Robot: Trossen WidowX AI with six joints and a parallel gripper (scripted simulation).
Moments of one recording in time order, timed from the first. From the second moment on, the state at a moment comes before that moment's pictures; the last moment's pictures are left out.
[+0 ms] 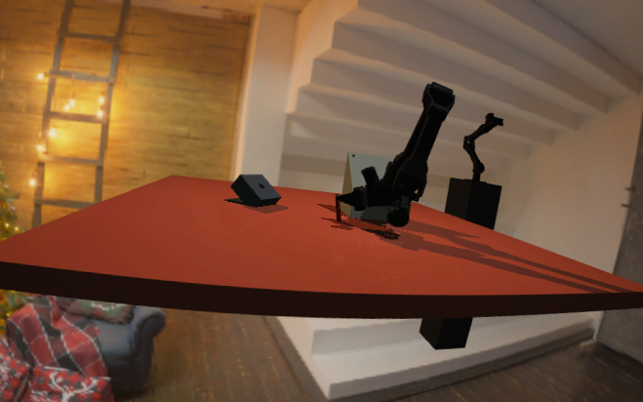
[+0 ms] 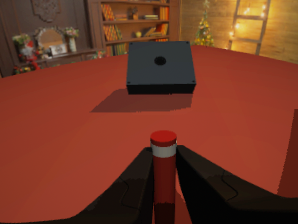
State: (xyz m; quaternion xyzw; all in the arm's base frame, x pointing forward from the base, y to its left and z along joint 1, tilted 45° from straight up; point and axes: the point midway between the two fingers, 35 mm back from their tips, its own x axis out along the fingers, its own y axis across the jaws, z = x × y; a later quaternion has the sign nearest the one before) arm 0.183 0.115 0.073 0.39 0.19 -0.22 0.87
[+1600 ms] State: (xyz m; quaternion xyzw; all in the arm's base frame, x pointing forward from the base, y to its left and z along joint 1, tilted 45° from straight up) arm 0.176 0.118 0.073 0.39 0.17 -0.22 0.88
